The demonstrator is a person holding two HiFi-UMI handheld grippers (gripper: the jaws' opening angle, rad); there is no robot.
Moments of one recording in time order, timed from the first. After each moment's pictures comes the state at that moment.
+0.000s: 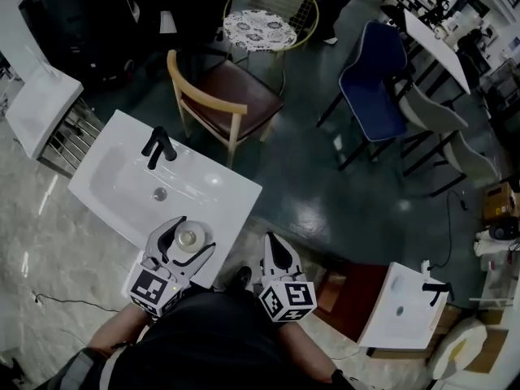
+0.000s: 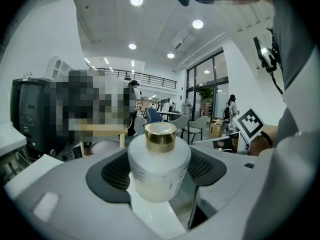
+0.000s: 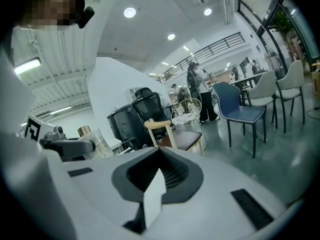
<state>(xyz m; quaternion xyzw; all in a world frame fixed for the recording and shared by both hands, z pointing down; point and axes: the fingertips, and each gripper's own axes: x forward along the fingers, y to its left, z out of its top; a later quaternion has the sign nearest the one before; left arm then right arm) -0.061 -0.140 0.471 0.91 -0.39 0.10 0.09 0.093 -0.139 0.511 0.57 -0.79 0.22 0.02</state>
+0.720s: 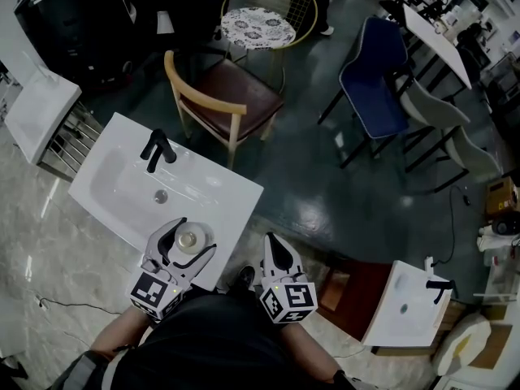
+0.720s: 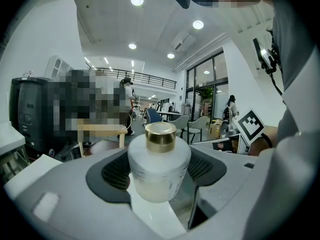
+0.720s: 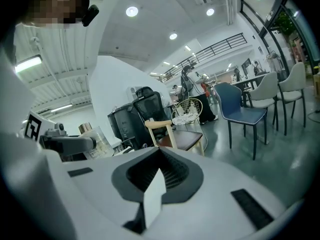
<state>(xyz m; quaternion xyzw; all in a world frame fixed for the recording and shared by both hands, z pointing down) -0.064 -0.146 0.469 0.91 -0.39 0.11 0.09 0.087 -0.144 0.512 0.57 -0.79 0.22 0.03</state>
